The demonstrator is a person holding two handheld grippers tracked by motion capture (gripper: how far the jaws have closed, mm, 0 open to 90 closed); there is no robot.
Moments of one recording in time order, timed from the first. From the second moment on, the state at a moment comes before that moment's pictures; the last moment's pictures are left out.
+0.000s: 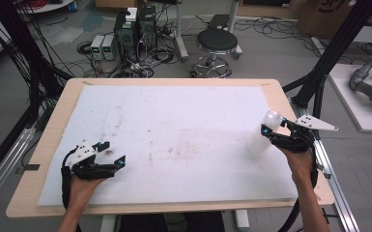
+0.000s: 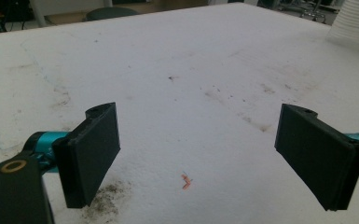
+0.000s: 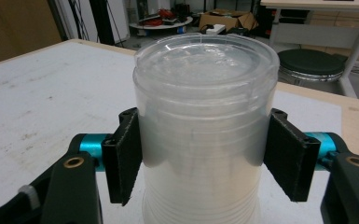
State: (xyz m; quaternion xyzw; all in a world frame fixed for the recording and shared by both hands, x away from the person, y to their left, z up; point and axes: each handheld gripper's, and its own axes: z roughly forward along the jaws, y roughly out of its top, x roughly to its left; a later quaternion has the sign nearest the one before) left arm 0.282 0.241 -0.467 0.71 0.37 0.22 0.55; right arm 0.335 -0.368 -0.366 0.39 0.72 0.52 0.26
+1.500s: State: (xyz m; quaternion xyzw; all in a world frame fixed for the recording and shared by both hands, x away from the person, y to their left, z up) left arm 0.283 0.240 -0.467 0.72 0.37 0.22 0.55; right arm 0.328 -0.366 -0.256 0.36 0.70 0.53 0.31
